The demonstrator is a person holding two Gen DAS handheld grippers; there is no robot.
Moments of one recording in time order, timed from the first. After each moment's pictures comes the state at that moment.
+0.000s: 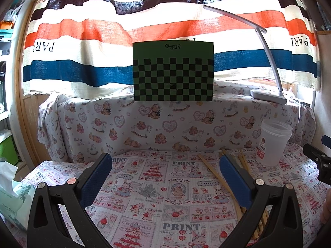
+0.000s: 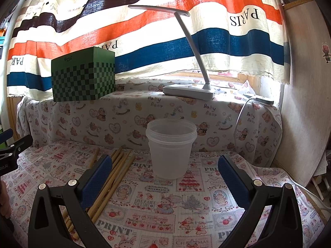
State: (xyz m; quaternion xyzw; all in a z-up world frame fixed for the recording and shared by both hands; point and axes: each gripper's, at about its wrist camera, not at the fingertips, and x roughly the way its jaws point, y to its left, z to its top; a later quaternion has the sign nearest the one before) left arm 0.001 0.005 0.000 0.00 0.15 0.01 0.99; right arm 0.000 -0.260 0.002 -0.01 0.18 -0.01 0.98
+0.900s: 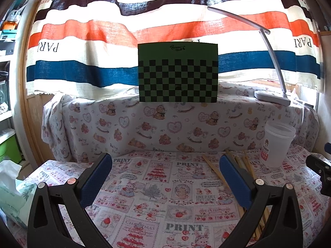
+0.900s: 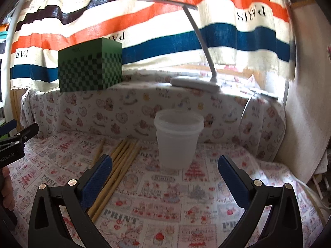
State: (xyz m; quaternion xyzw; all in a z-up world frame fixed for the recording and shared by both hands) left arm 0.001 0.007 -0.001 0.00 0.15 0.03 0.99; right arm -0.006 -0.252 0.000 -0.01 0.21 0.00 0.98
